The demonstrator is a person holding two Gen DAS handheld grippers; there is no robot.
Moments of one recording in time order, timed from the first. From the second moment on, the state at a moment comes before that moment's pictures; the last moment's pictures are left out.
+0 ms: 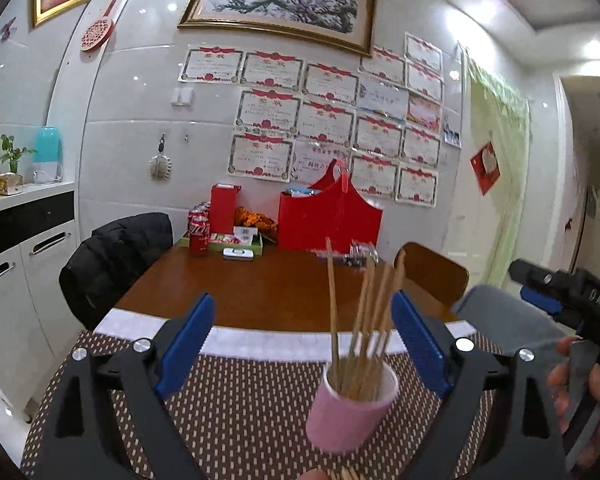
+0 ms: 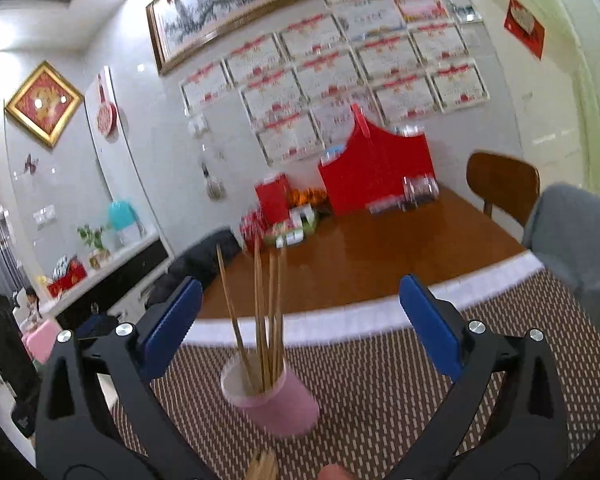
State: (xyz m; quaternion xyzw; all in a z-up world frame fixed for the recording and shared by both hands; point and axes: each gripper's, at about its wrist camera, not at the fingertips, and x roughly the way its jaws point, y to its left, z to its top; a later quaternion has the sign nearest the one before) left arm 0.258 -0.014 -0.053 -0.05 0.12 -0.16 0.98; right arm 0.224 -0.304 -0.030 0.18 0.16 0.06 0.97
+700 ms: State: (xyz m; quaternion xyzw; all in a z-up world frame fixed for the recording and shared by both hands) left arm 0.201 -0.019 -0.122 -0.01 0.16 -0.19 0.97; right arm 0.212 -0.292 -0.120 0.18 0.26 0.09 0.94
